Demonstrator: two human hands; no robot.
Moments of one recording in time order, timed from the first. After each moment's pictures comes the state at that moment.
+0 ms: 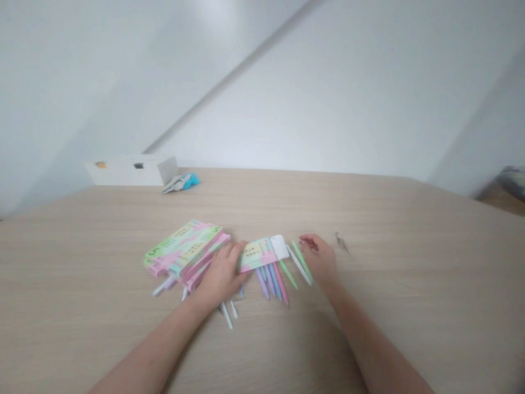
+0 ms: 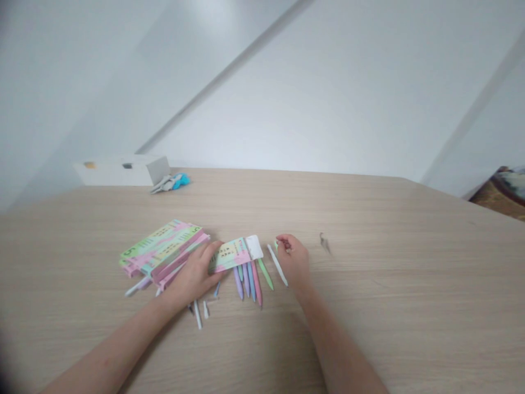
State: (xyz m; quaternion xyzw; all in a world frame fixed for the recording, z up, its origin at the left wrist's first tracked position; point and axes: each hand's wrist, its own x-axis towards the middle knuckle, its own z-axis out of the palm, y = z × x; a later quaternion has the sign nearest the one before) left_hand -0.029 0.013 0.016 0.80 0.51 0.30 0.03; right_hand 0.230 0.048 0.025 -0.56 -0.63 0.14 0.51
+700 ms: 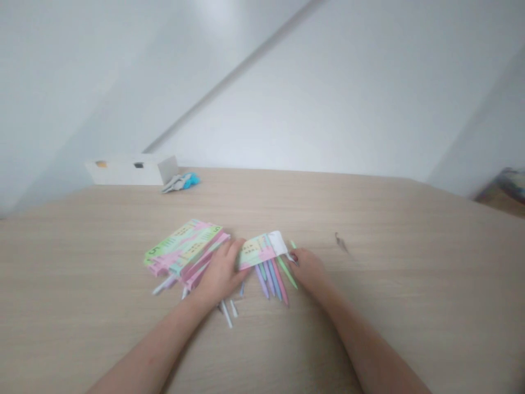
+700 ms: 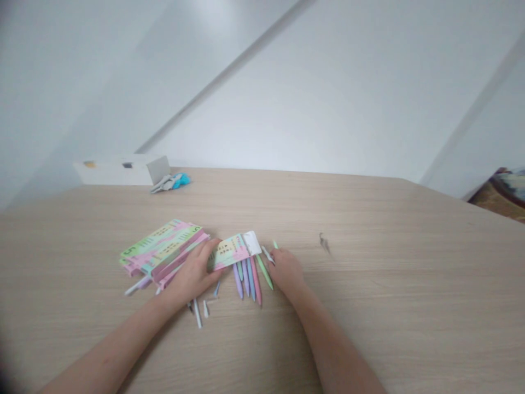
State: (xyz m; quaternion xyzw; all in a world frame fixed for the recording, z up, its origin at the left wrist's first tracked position) left_hand -0.029 0.014 0.017 0.80 0.51 0.32 0.01; right_hand 0.228 0.052 0.000 -0.61 -0.77 0.04 0.18
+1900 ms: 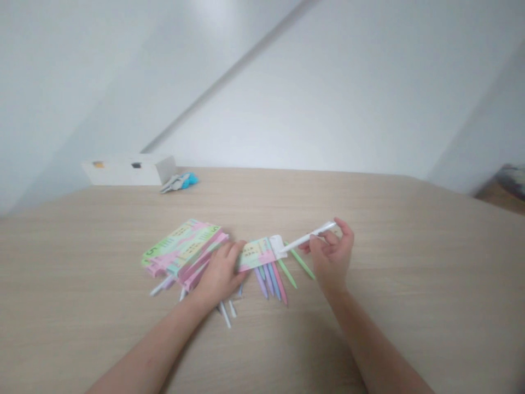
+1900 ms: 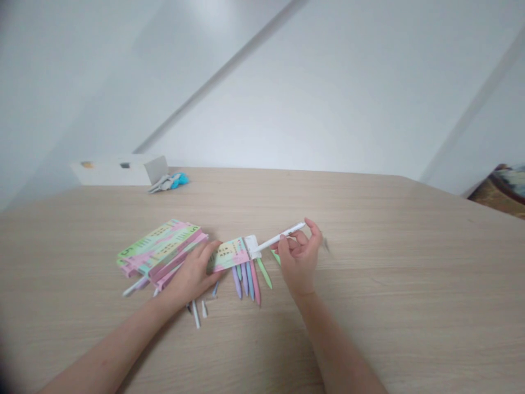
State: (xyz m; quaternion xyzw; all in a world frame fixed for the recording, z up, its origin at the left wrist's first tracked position) left_hand -0.029 0.013 0.014 0.81 0.51 0.30 0.01; right_hand 0.210 0.018 0.059 -0.40 -0.52 0.24 0.72
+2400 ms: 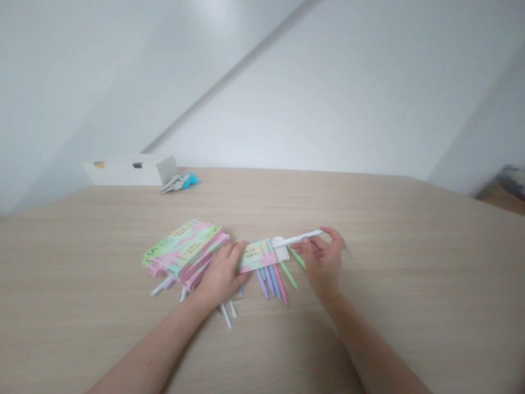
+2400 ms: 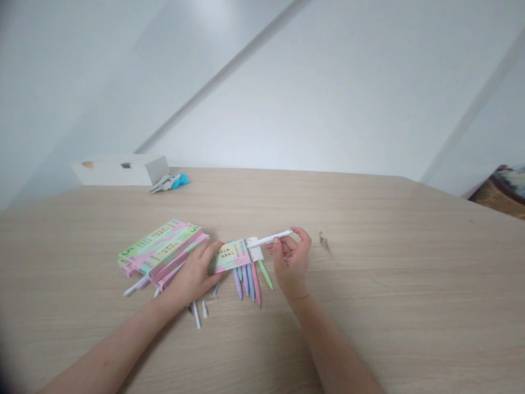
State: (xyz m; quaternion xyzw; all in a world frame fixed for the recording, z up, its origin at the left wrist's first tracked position) left_hand -0.028 0.012 0.016 0.81 0.50 0.30 0.01; right_hand 0.203 0.019 0.044 -0.40 -0.56 0.24 0.68
